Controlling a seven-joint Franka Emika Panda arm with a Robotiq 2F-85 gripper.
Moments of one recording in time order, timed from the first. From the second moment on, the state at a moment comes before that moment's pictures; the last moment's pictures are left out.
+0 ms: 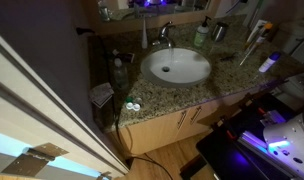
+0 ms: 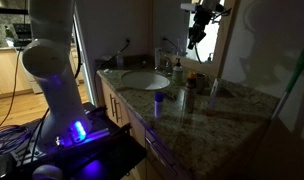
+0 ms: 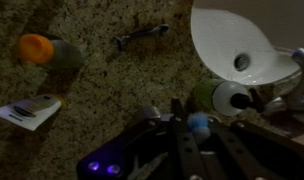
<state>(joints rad) -0.31 0.30 -0.18 -1.47 0.21 1.57 0.01</state>
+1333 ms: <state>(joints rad) -0.31 0.40 -0.22 -1.76 0.53 1.27 -0.07</state>
